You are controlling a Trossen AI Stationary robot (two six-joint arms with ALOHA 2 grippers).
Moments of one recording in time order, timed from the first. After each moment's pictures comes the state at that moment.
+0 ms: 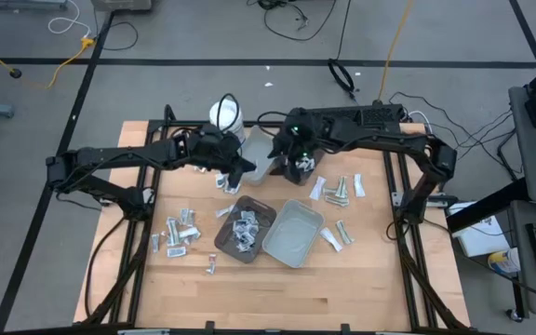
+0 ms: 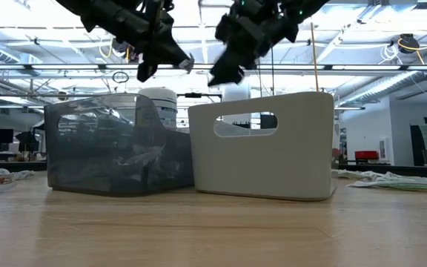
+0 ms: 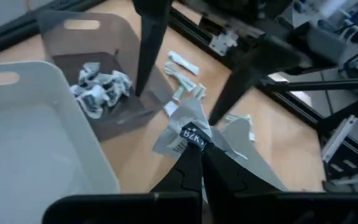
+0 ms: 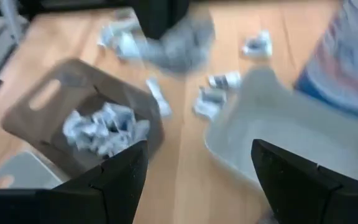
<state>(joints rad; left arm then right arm) 0.31 1.29 0.92 -0.12 0.25 -0.43 -0.36 1.71 1.40 -0.41 -0.45 -0.20</state>
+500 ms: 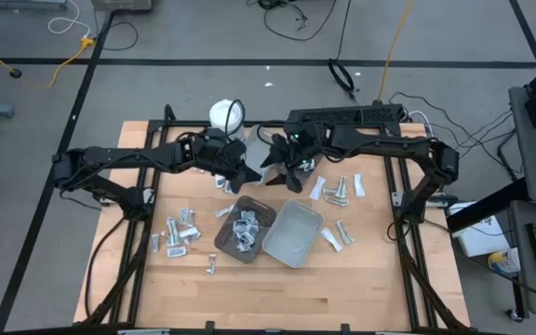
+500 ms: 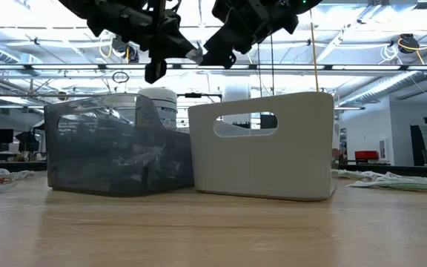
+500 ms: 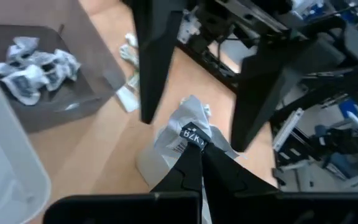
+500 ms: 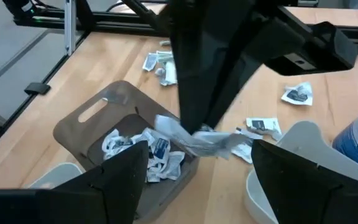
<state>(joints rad) 0.27 1.34 0.93 -0.04 0.38 -0.53 -0.29 1.69 1.40 -0.34 -0.53 -0.25</state>
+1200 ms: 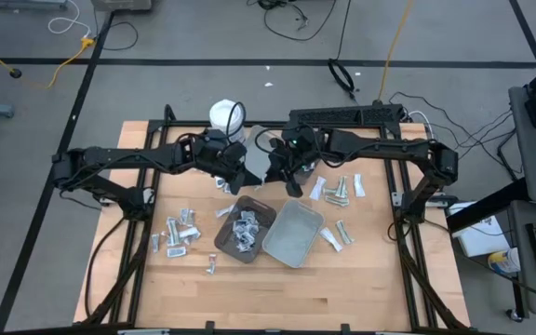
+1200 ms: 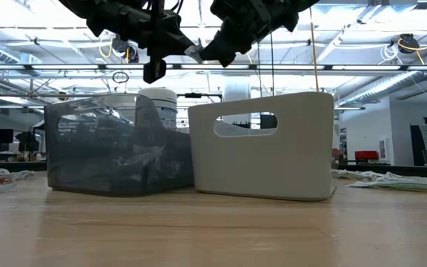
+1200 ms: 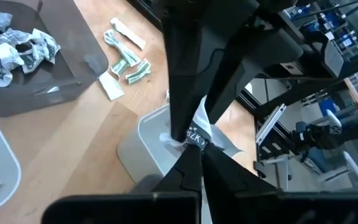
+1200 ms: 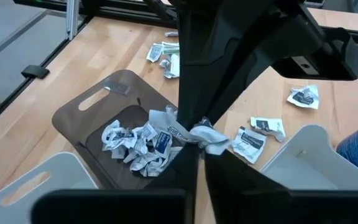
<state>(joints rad) 0.27 1.34 0.93 -0.04 0.42 -0.60 -0.24 1.69 1.40 -0.35 -0.50 -0.30</state>
